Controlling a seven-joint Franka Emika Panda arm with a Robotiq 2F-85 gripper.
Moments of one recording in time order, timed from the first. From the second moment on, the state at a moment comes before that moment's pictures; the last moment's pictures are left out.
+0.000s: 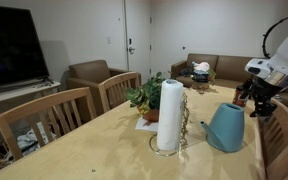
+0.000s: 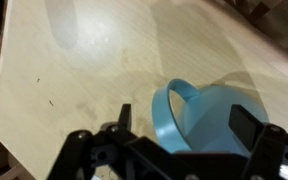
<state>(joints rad) -0.04 0.19 -0.33 -2.51 -1.36 3.06 0.10</state>
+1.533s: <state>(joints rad) -0.11 0.31 -0.27 -2.13 -2.01 3.18 0.34</state>
